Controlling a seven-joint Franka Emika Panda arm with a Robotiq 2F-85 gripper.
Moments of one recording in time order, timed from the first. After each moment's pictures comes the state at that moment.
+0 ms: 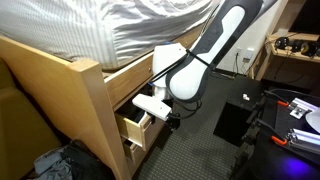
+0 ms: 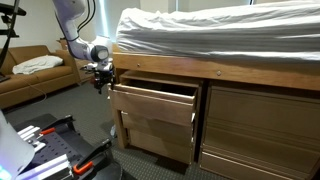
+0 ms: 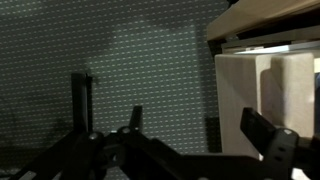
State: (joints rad) arm 0.51 0.79 0.05 -1.91 0.28 2.72 1.80
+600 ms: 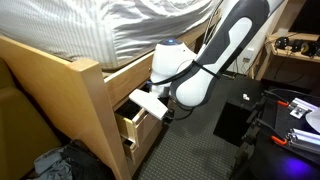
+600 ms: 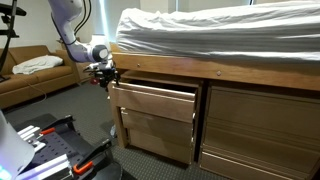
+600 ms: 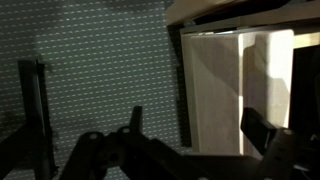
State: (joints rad) arm 0.62 0.80 -0.07 -1.92 0.17 2.87 1.91
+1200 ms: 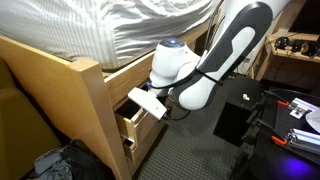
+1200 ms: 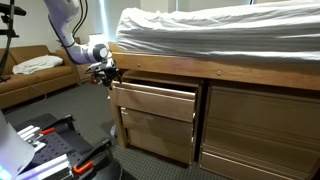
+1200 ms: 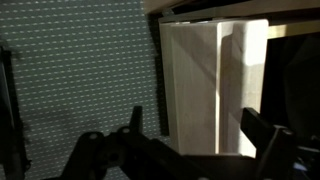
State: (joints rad) arm 0.73 0.81 -0.19 -1.92 0.13 2.95 1.95
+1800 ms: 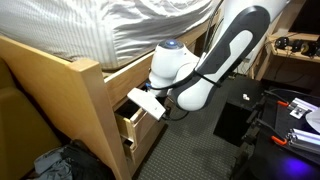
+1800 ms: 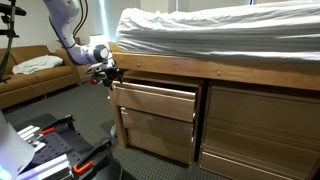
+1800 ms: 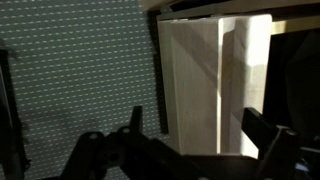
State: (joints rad) arm 0.74 0.83 -0.20 -1.90 0.13 2.94 1.96
